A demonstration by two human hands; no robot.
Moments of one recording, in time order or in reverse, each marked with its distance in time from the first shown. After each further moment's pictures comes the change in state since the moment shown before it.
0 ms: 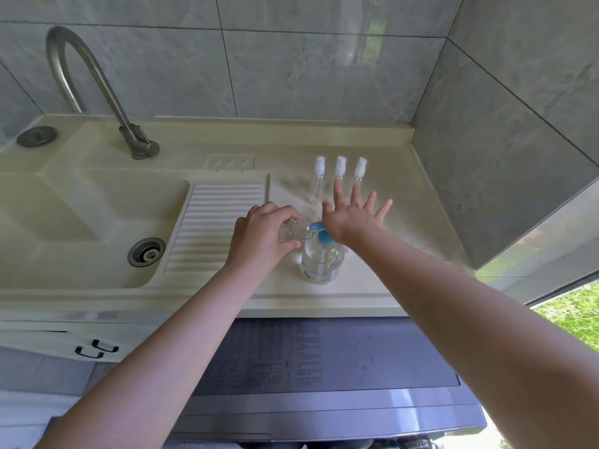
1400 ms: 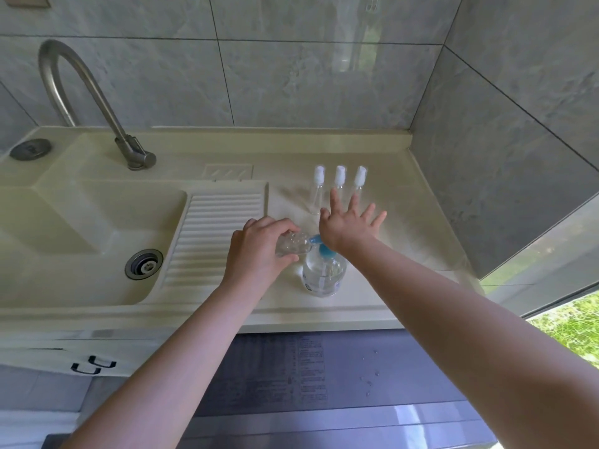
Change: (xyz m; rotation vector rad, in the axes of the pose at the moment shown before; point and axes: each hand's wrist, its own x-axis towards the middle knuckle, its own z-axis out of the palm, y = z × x) left_hand 0.002 -0.005 -0.003 0.004 0.008 -0.004; right_hand 0.009 -0.012 -0.001 0.037 0.038 0.023
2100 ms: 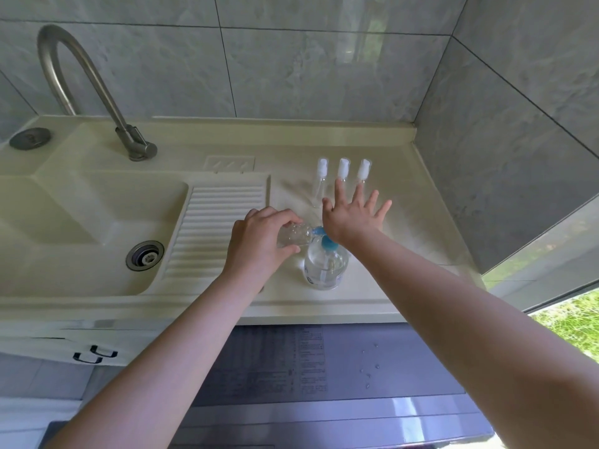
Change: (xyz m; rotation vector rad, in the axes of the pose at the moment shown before) left_hand 0.002 0.000 -0.003 -0.006 -0.018 -0.007; right_hand 0.003 0.001 0.001 -0.027 0.039 -0.017
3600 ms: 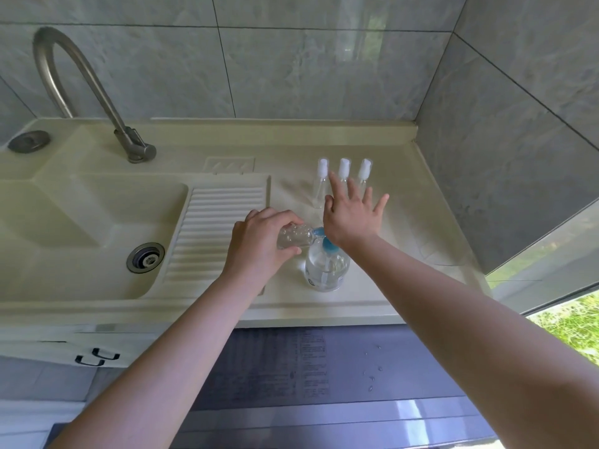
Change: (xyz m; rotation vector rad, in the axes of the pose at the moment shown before) left_hand 0.004 -0.002 0.001 -0.001 0.002 0.021; right_hand 0.001 0.000 0.006 0.097 0.180 -0.098
